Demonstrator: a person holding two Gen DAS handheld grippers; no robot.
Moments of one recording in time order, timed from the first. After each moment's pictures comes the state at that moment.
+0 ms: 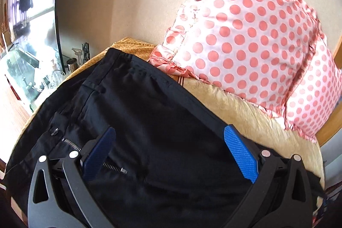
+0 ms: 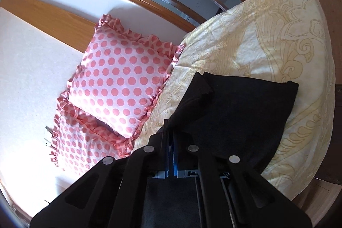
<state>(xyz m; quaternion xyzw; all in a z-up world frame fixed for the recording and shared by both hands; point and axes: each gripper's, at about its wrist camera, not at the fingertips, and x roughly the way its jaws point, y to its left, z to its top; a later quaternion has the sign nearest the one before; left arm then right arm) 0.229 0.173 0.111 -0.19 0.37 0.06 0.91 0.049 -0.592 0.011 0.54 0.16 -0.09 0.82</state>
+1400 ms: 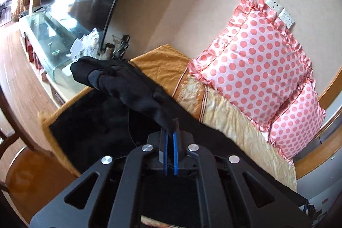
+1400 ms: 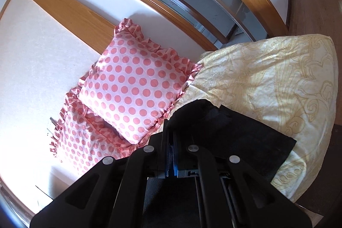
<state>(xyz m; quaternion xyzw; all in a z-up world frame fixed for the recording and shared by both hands) 0.024 0.241 0.120 -0.30 0.31 0.11 0.89 0.048 -0.617 0.051 0.48 0.14 -0.07 0.86</state>
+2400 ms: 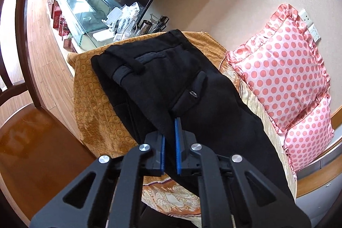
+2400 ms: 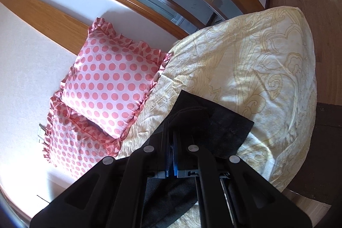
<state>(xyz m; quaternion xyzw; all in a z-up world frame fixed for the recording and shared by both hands) -0.023 0.264 0.036 -0.36 0.31 0.16 0.86 0.024 -0.635 0.010 0.52 0.18 -0.10 0.83</state>
